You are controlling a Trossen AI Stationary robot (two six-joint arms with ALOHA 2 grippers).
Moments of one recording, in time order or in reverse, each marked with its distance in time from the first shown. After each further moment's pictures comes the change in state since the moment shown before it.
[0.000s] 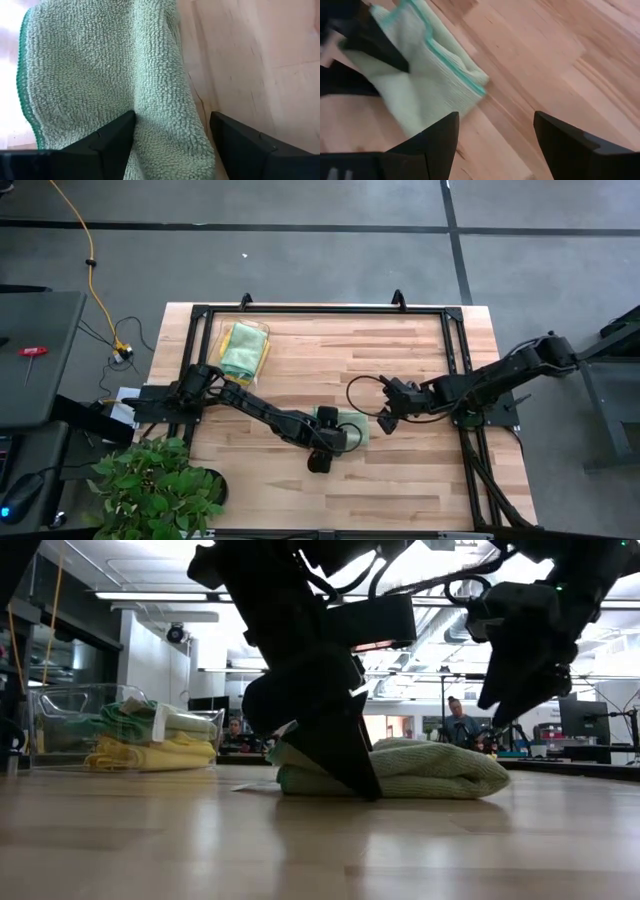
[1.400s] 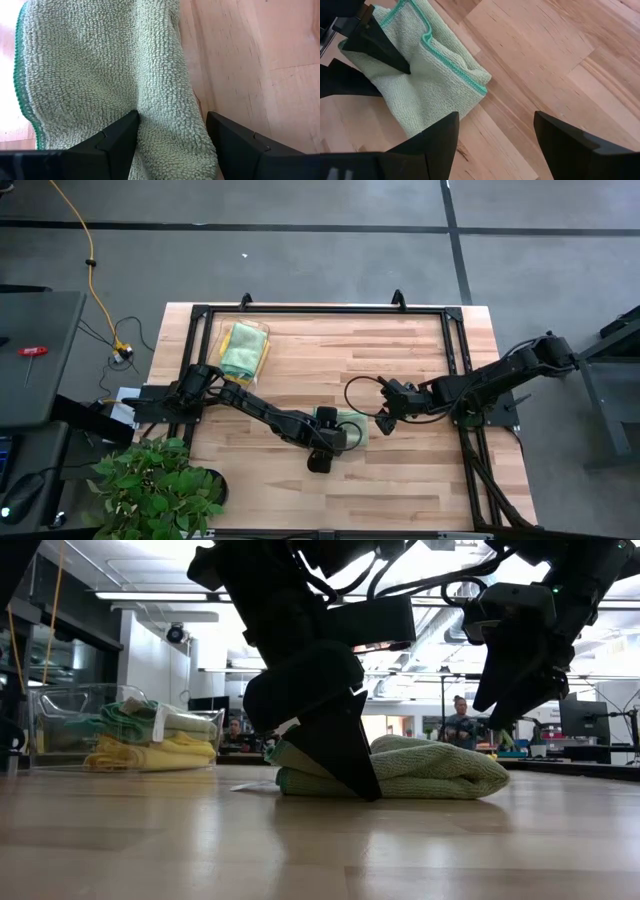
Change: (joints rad) left arm 0.002 0.001 -0.003 0.001 0.016 -0.038; right arm 0.000 0.022 0.000 0.034 -0.011 0.002
